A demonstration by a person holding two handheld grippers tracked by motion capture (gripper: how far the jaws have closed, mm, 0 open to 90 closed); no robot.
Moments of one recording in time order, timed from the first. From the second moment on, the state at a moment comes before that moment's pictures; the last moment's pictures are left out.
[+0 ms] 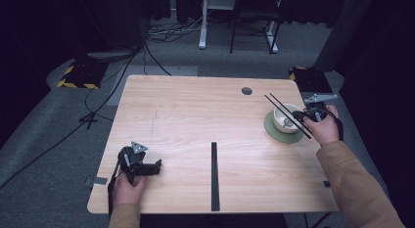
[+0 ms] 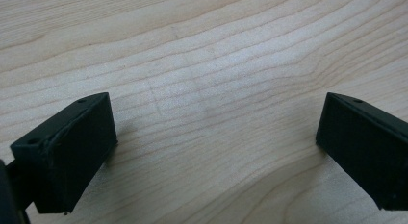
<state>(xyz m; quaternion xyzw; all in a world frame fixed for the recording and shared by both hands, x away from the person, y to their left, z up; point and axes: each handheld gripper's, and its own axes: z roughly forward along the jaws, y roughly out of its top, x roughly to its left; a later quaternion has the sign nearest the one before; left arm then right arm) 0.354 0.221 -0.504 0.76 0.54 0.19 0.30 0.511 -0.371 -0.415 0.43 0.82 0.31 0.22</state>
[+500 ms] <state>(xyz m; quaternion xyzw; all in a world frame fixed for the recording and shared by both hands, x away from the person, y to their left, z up) 0.354 0.221 -0.504 0.76 0.54 0.19 0.30 0.513 -0.373 -0.414 0.45 0.80 0.34 0.22</state>
